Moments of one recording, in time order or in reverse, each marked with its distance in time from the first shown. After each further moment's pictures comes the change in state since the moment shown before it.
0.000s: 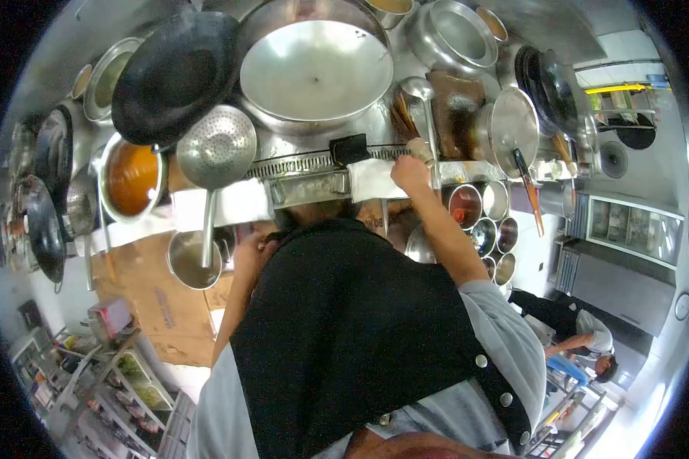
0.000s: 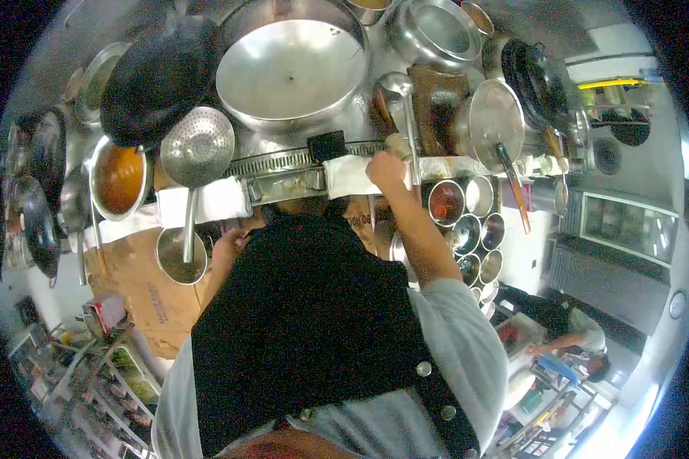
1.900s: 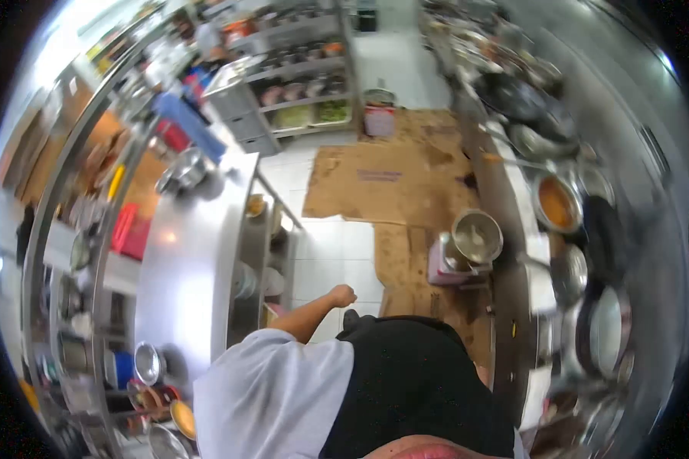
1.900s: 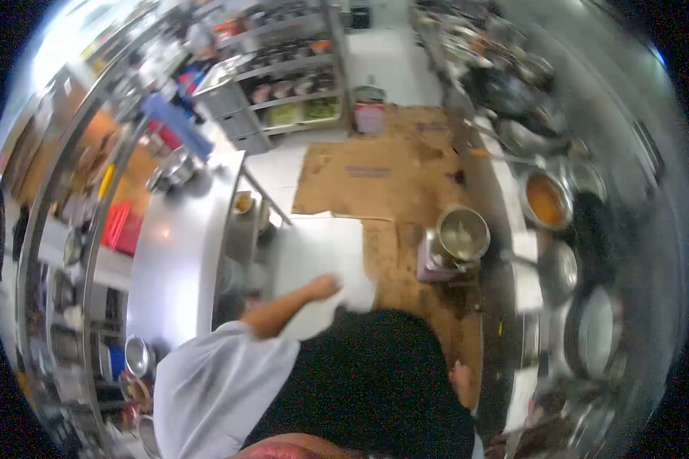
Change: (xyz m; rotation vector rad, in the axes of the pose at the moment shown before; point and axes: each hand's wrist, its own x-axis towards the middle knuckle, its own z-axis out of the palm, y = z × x) left_hand -0.531 -0.271 0.357 -0.086 0.518 -0.783; right_hand -0.252 -0.042 0.222 0.050 -0.530 -0.819
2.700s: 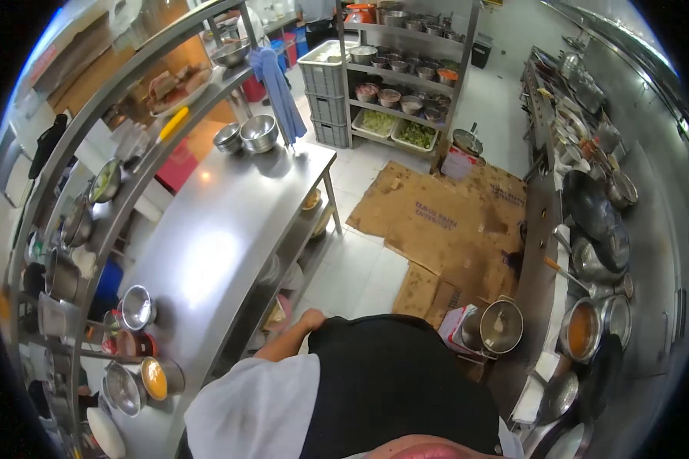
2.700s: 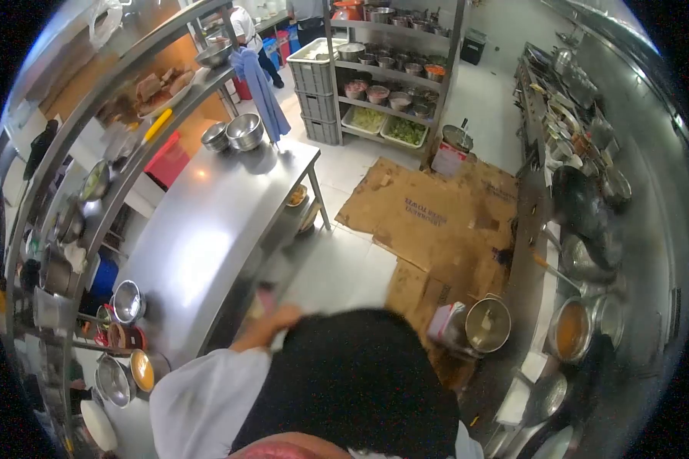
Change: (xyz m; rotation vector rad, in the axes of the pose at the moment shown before) left_hand -0.151 -0.093 -0.020 -0.222 -0.031 -0.552; right_hand 0.167 -0.295 0.151 -0.307 -0.368 -0.405
